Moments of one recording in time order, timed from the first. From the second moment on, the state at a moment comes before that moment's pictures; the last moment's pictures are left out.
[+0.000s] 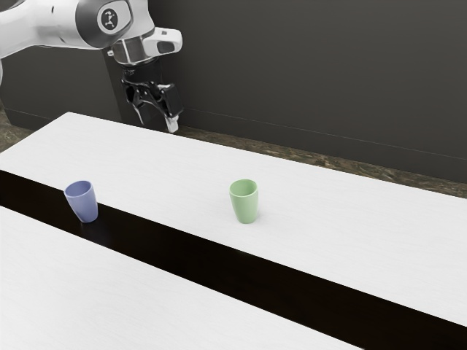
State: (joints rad) arm -0.20 0.10 0.18 -1.52 -0.07 1.66 0.18
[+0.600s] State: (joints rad) arm -0.20 0.08 0.19 -1.58 -0.07 1.66 0.18
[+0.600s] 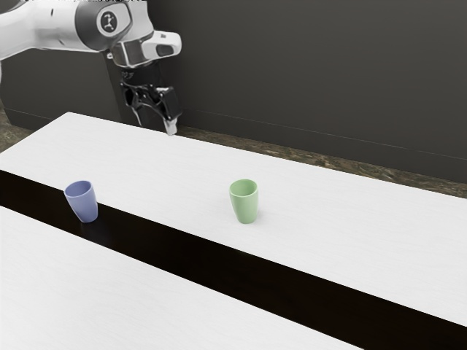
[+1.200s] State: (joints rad) arm -0.12 -0.01 0.32 -1.80 -0.01 1.68 0.20
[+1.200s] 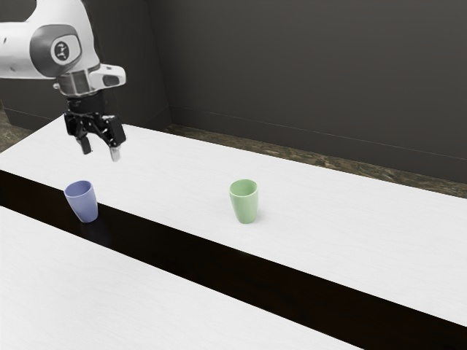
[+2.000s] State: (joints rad) arm -0.05 0.13 0.39 -1.83 0.00 1.92 0.35
